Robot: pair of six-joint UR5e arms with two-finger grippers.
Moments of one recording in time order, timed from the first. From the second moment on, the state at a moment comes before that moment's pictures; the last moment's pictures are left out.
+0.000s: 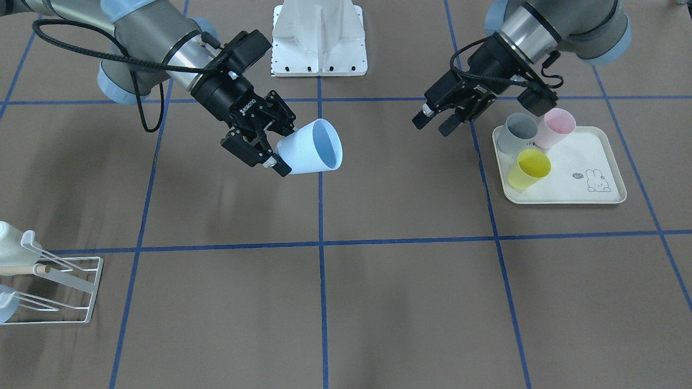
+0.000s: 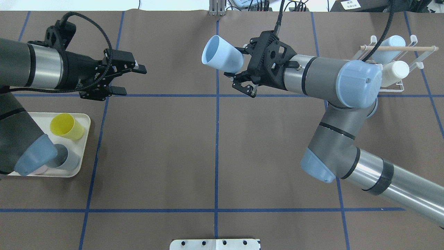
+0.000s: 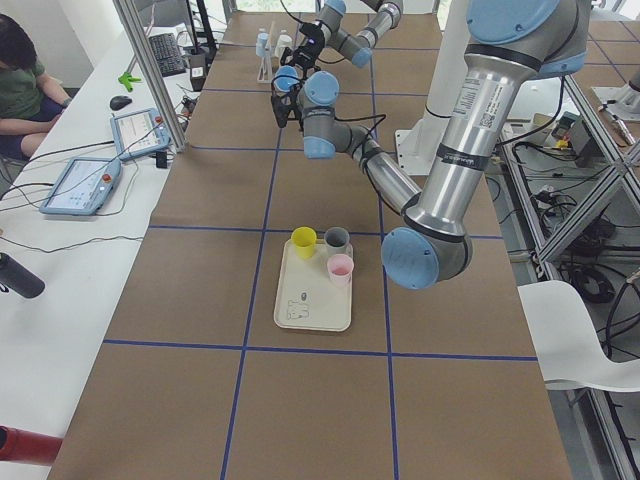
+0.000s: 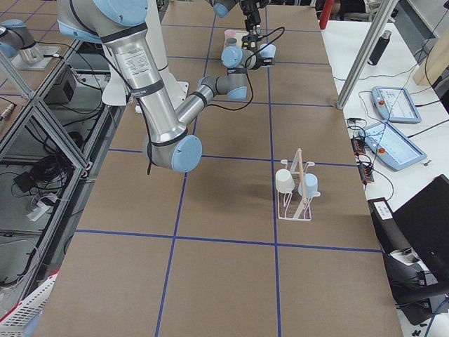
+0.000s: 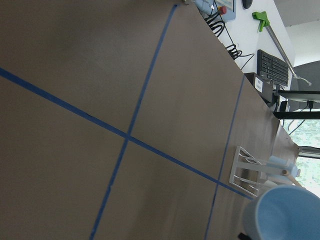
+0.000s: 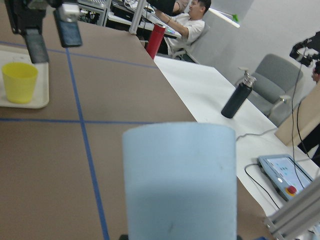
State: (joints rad) left arm -0.85 -1.84 -1.92 -2.35 -2.07 -1.69; right arm 0.67 -1.07 1.75 -0.64 1.66 0.01
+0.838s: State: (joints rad) left arm -1.12 -1.49 -1.94 -2.30 -2.24 -1.05; right arm 0.93 -1.36 2.03 -1.14 1.66 -0.46
